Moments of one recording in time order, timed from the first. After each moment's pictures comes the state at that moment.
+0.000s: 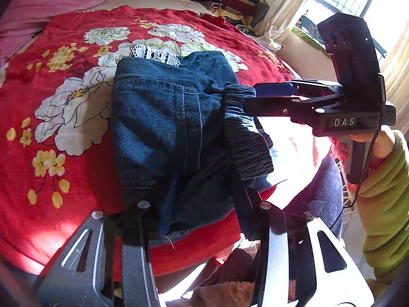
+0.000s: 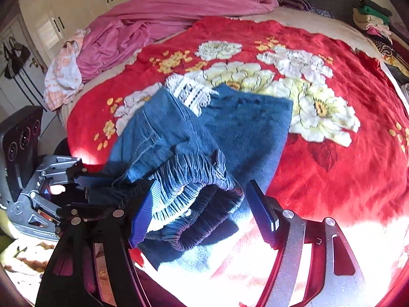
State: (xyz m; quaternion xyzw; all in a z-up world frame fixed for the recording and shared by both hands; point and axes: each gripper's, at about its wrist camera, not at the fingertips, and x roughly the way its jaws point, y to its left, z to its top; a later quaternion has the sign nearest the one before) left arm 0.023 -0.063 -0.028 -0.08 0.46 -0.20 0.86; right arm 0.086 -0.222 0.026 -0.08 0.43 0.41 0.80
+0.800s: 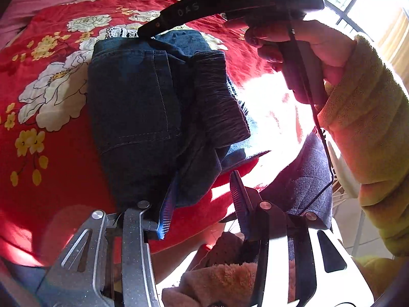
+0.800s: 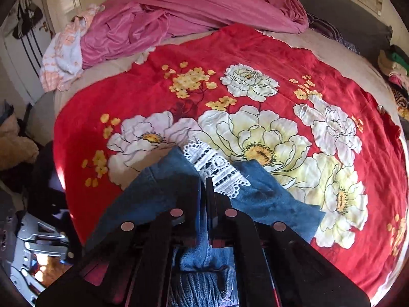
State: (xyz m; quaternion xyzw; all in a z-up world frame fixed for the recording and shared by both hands) left arm 0.004 -0.079 -0.043 -0.08 0.48 -0.24 0.84; right arm 0.137 -0.104 0.013 -0.26 0.43 0.38 0.78
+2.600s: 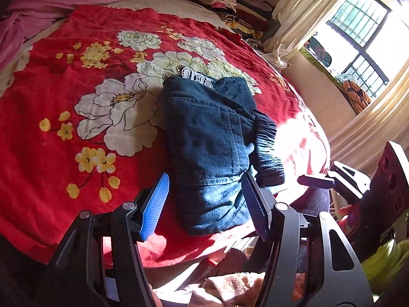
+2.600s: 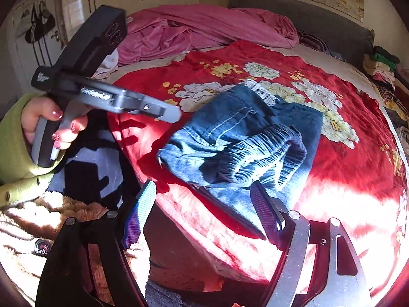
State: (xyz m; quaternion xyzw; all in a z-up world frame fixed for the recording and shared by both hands) left arm 0.028 -0.008 -0.009 -0.14 0.46 -0.18 0.86; right arm -0.069 -0.187 0.021 -0.20 0.35 0.43 0.81
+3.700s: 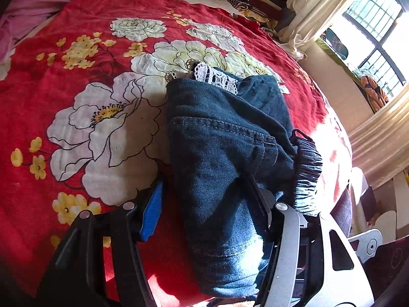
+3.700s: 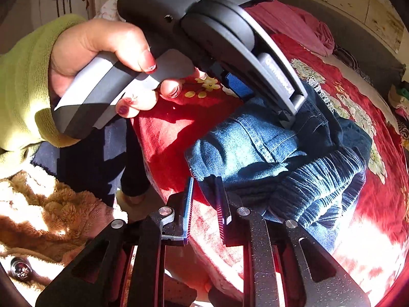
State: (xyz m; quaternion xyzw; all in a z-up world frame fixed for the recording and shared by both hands) left arm 0.087 -0.023 -0.036 -0.12 0.49 -0.15 0.85; right arm -0.068 -0.141 -0.007 -0.24 0.36 0.46 0.78
